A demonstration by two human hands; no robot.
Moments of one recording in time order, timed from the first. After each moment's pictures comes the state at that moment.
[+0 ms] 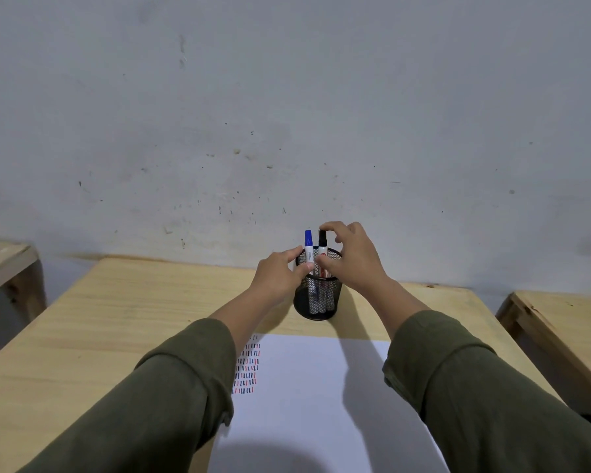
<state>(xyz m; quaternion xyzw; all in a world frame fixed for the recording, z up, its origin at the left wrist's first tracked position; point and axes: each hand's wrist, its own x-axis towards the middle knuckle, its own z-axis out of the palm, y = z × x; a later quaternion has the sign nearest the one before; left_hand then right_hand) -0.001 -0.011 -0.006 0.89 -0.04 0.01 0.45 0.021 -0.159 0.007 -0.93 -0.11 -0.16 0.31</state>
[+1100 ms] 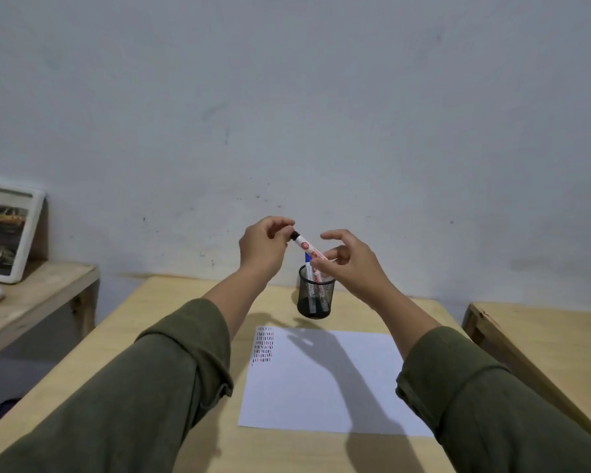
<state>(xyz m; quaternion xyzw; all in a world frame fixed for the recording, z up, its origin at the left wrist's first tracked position) -0.125 0.018 0.102 0.74 -0.02 0.22 0.64 -0.135 -0.143 0.087 -0.82 -0.15 -0.13 0.53</state>
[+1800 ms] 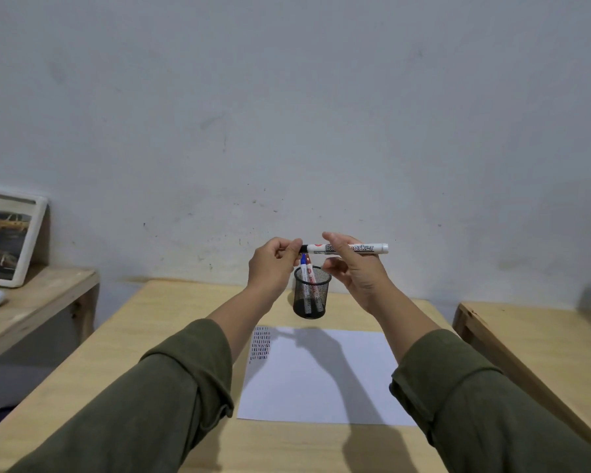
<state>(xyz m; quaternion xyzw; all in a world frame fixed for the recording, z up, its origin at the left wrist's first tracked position) -0.147 0.005 0.081 0.72 -0.04 0.16 0.67 -0.163 -0.143 0.098 -0.59 -0.11 -0.05 0.79</state>
